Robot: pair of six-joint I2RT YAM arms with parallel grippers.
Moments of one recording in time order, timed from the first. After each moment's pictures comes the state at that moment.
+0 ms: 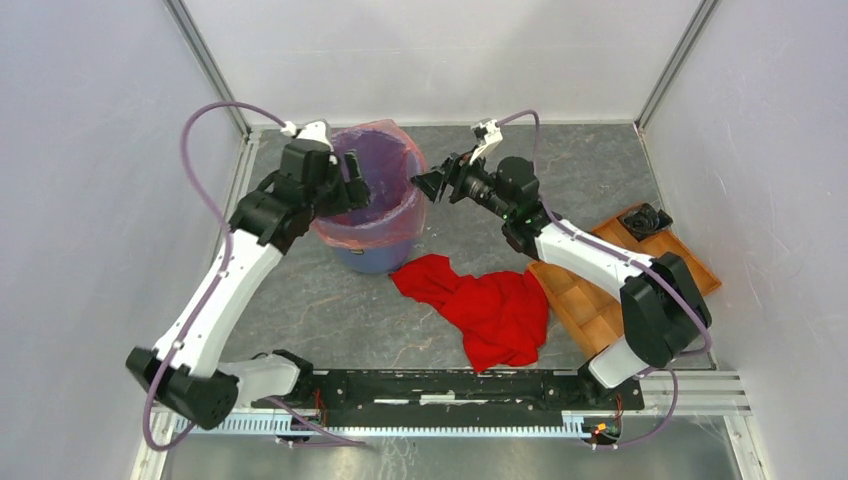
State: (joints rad) left arm -0.43 1.25 1.37 -0.79 -0.19 -0.47; right arm 0.59 1.57 1.07 0.51 -0.30 0.50
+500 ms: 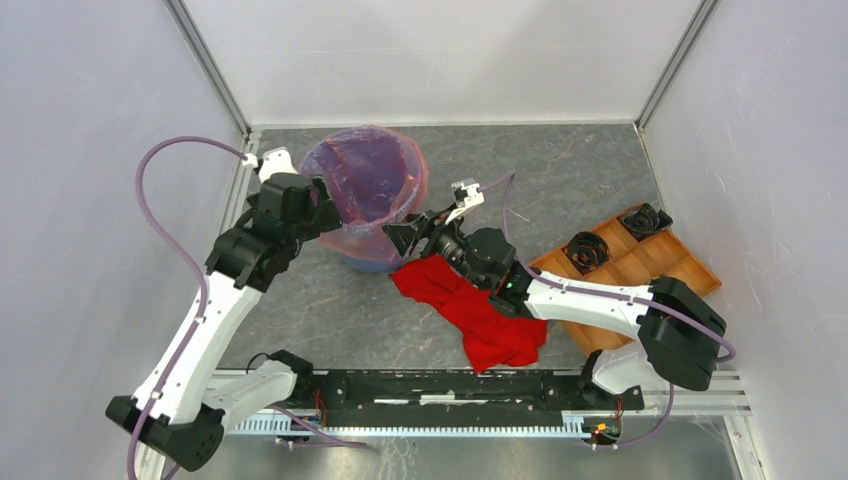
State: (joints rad) left arm -0.43 1.00 1.22 -0.87 -0.48 -0.53; right arm 1.01 1.42 0.81 0.71 0.25 0.57
